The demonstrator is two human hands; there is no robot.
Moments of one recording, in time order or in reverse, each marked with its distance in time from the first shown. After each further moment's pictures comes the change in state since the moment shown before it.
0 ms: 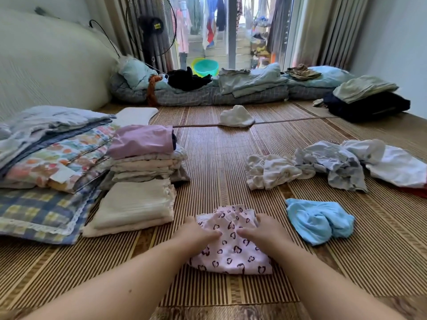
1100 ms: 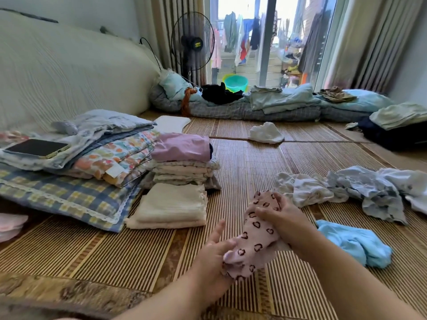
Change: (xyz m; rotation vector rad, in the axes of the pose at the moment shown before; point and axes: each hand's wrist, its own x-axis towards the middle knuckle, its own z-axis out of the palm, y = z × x) left_hand -0.064 -0.030 -0.001 -1.528 -0.428 0.117; right_hand -0.046 -0.072 -0.025 0.652 -0.213 -0.249
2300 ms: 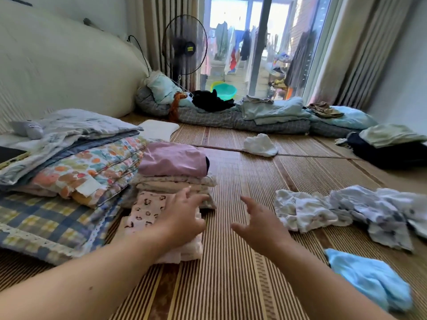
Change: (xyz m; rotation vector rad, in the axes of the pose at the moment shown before) left_hand 0.071 0.150 -0.030 1.813 0.312 0.448; right_hand 0.095 -0.010 0.053 -0.935 0.142 -0.201
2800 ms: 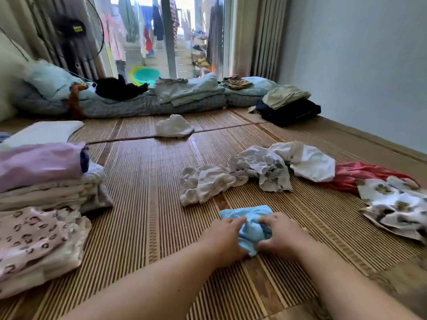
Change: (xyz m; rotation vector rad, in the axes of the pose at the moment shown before) left_hand 0.005 0.228 0.227 0.246 -0.411 0.442; right_hand -0.104 0.261 -0.094 -0.244 -0.099 0.452
